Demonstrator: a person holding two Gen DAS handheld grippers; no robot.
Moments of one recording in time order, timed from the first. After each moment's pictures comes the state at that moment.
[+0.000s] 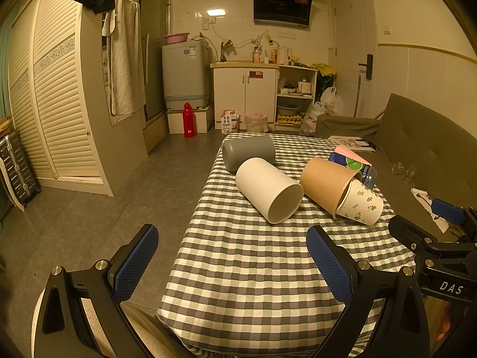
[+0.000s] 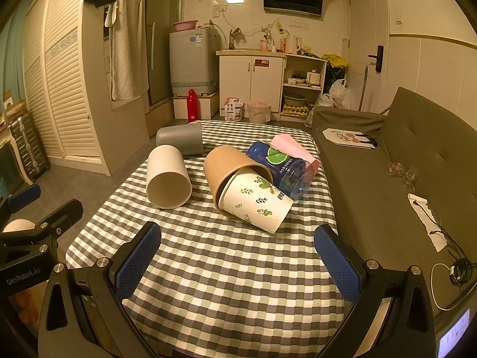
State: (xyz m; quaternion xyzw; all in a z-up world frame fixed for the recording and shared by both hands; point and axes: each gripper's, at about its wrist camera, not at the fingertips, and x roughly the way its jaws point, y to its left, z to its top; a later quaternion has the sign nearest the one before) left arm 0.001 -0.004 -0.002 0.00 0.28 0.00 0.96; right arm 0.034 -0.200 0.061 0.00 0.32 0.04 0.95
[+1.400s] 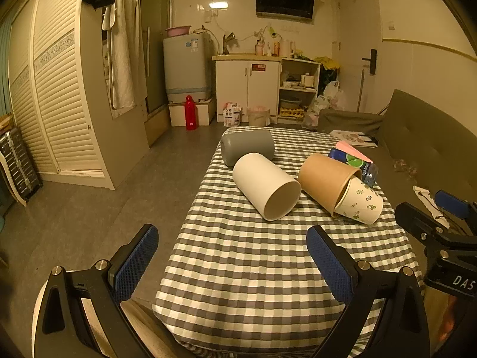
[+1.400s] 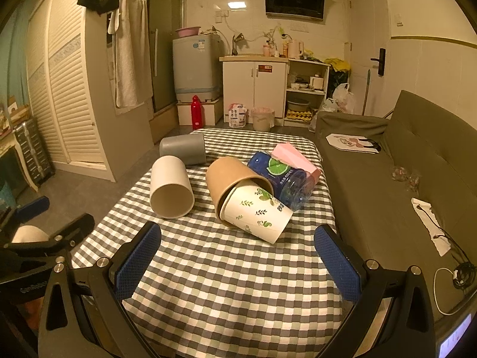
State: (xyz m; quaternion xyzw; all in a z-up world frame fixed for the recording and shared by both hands) left arm 0.010 -0.010 0.001 0.00 0.30 0.01 0.95; right arm 0.038 -0.207 0.074 0.01 0.31 0.05 0.95
